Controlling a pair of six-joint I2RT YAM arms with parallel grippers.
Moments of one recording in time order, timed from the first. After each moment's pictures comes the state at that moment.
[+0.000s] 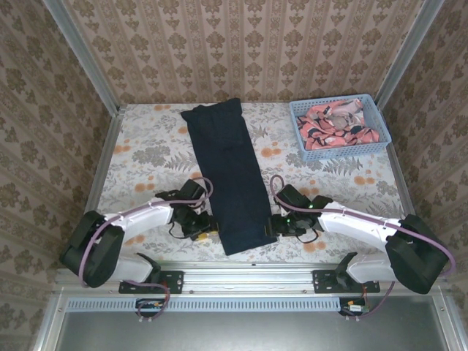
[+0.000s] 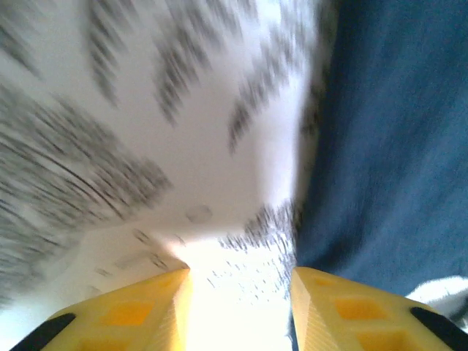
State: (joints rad) left arm -0.62 1.34 0.59 -0.58 0.40 -0.85; right arm 0.74 1.28 0.65 -0.57 -0.18 0.67
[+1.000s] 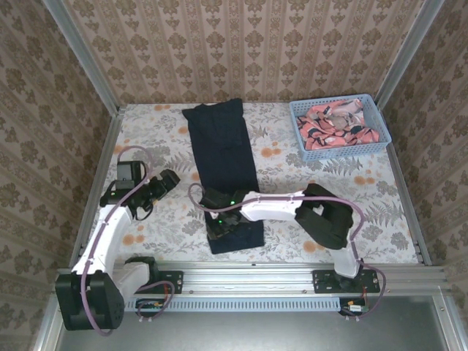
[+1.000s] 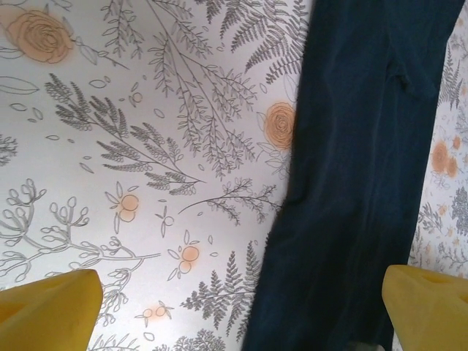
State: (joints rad) left arm -0.03 1.00 0.70 -0.62 0.31 -0.65; right arm 1.07 2.02 1.35 -0.51 -0.18 0.57
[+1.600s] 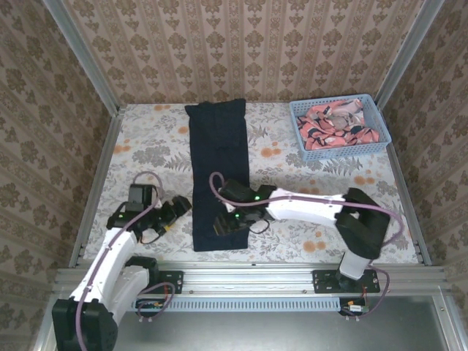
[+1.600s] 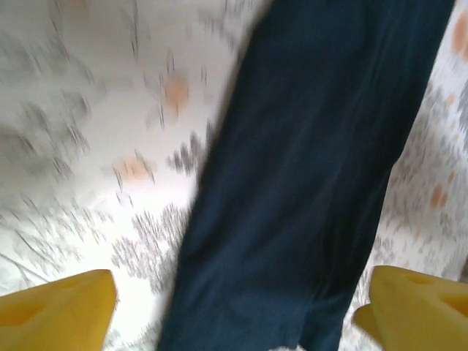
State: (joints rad) left arm -0.20 0.80 0.46 -0.70 0.46 -0.77; right arm 1.00 1.68 1.11 -0.53 -0.21 0.65
